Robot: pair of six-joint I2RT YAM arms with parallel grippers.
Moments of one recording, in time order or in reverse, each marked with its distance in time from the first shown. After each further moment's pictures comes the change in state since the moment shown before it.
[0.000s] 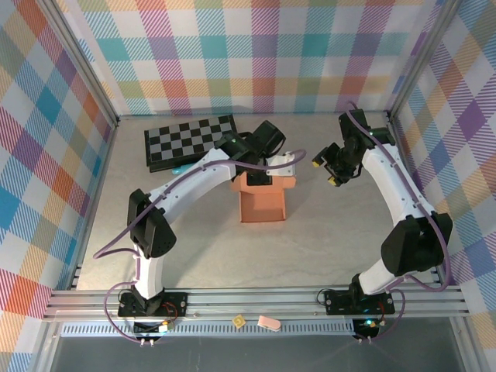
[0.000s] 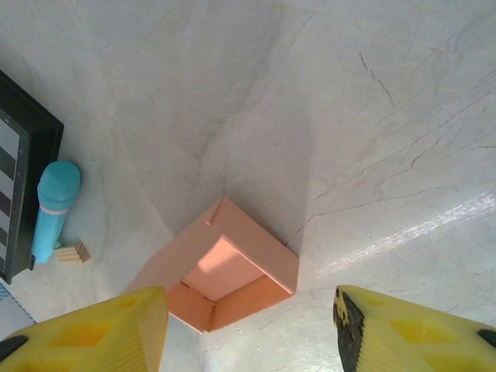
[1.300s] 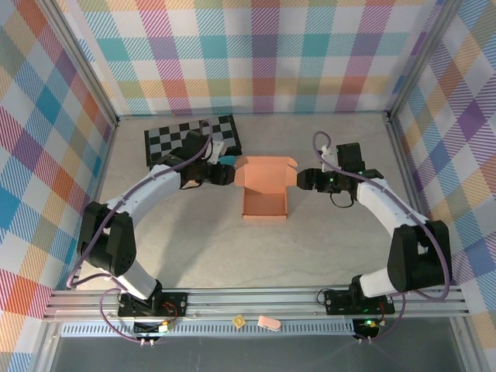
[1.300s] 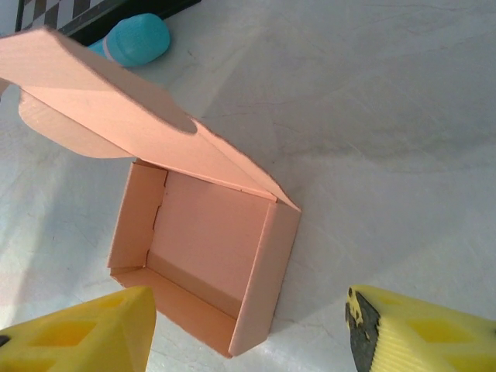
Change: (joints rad) left arm 0.412 -0.327 -0.726 0.561 0.395 -0.982; right arm 0.000 -0.110 -0.535 0.710 -0.310 -0.712
